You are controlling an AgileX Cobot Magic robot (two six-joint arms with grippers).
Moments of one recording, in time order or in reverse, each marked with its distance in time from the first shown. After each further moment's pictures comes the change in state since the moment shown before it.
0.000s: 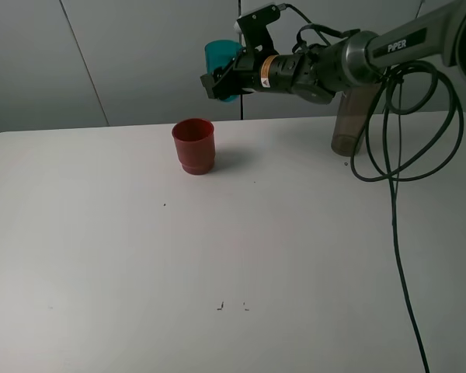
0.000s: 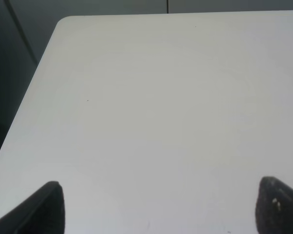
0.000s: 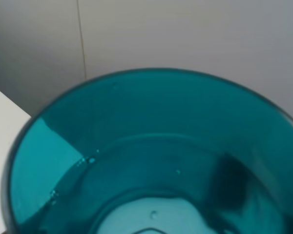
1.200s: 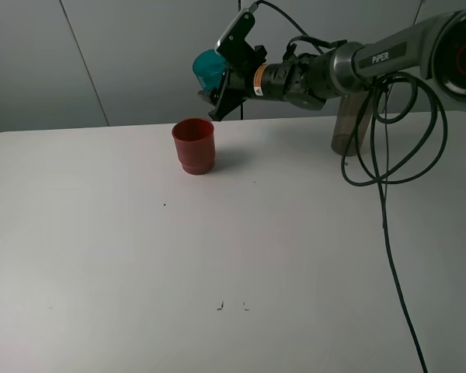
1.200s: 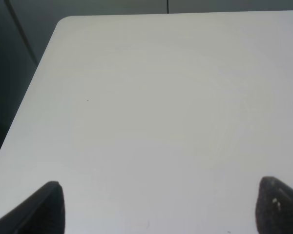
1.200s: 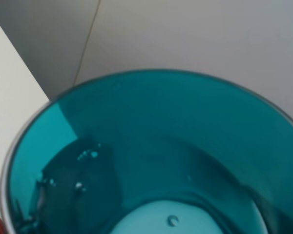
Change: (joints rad) left arm 0.000 0.000 0.000 0.000 0.000 0.000; right arm 0.017 0.048 -0.039 -0.028 -0.009 -0.399
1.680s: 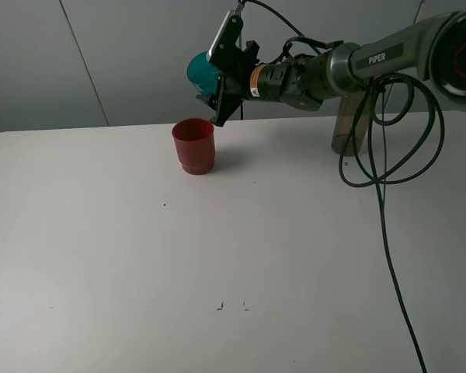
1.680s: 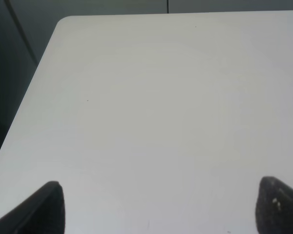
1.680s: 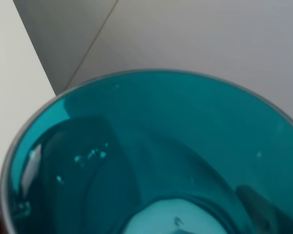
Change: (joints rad) left arm 0.000 0.000 0.000 0.000 0.000 0.000; right arm 0.013 0.000 0.000 0.000 0.000 -0.193
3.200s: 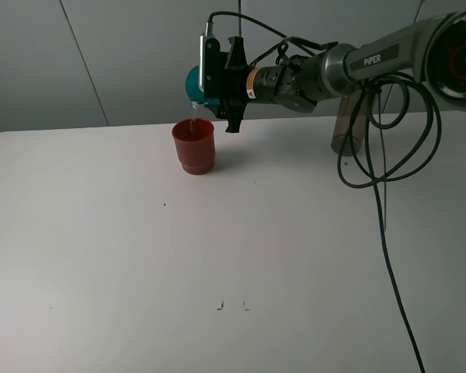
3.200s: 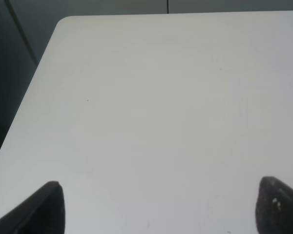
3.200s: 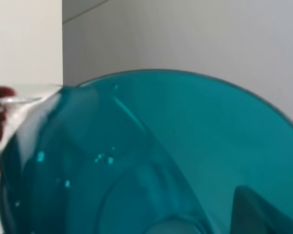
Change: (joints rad) left arm 0.000 0.000 0.000 0.000 0.000 0.000; right arm 0.017 0.000 0.000 0.051 0.074 -0.536
